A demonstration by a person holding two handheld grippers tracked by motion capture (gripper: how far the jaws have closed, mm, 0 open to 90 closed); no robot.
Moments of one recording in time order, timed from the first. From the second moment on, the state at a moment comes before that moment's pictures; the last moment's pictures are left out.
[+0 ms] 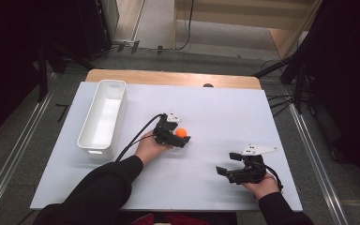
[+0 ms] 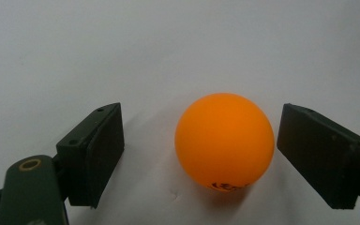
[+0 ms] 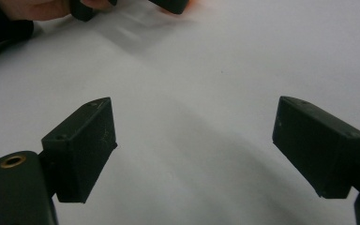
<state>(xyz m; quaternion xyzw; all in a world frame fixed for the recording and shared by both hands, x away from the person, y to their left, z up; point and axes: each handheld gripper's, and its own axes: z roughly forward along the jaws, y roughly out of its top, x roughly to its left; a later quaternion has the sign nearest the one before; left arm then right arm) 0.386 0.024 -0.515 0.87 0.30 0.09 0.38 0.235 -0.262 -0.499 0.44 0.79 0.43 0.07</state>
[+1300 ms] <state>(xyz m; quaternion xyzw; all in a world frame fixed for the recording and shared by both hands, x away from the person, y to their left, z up) 0.384 0.028 -0.513 0.87 0.30 0.08 0.40 0.235 -0.261 -0.500 0.44 0.79 0.42 0.07</state>
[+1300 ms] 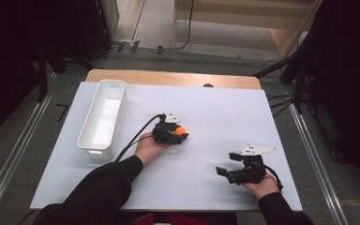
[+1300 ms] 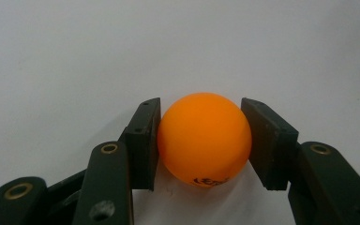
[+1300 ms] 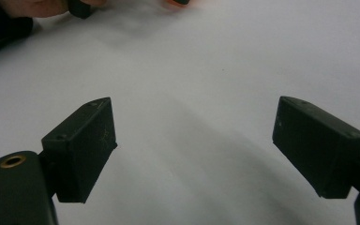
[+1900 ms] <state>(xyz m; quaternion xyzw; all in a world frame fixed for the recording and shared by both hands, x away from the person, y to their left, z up) 0.385 0.036 -0.496 0.86 0.30 0.06 0.41 0.235 -0.261 -0.499 0.44 0.79 0.42 0.06</state>
